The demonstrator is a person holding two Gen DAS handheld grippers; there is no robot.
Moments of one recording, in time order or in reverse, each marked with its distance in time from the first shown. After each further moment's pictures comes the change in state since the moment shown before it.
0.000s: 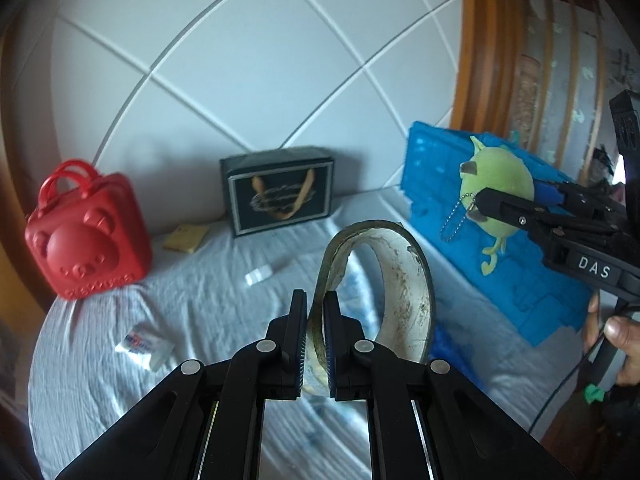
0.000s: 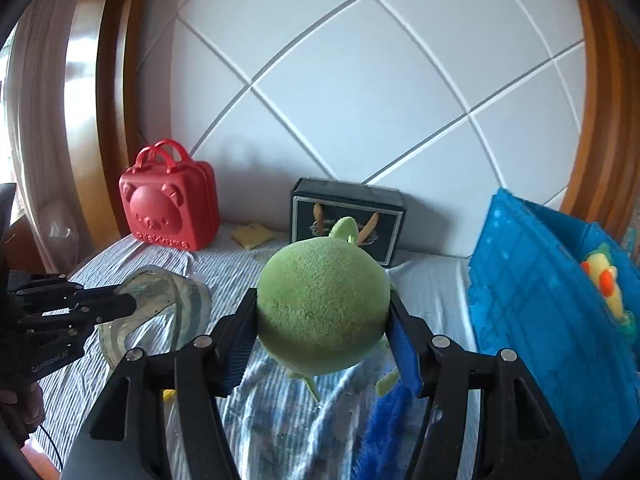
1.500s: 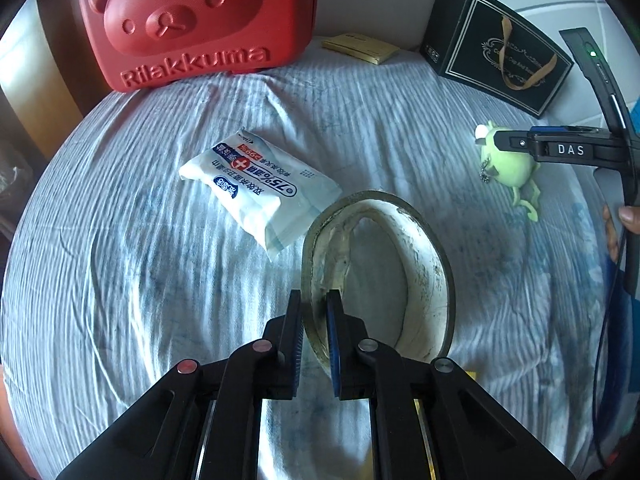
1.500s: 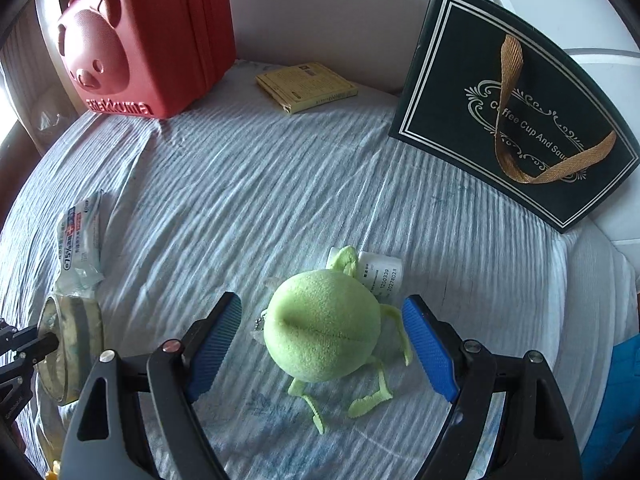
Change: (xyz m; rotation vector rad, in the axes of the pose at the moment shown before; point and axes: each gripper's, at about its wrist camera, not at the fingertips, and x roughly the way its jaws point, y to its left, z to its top) left arm 0.174 0.236 -0.170 -0.408 0.465 0.359; right arm 0.428 0.136 -0.044 -0.229 0.578 0.232
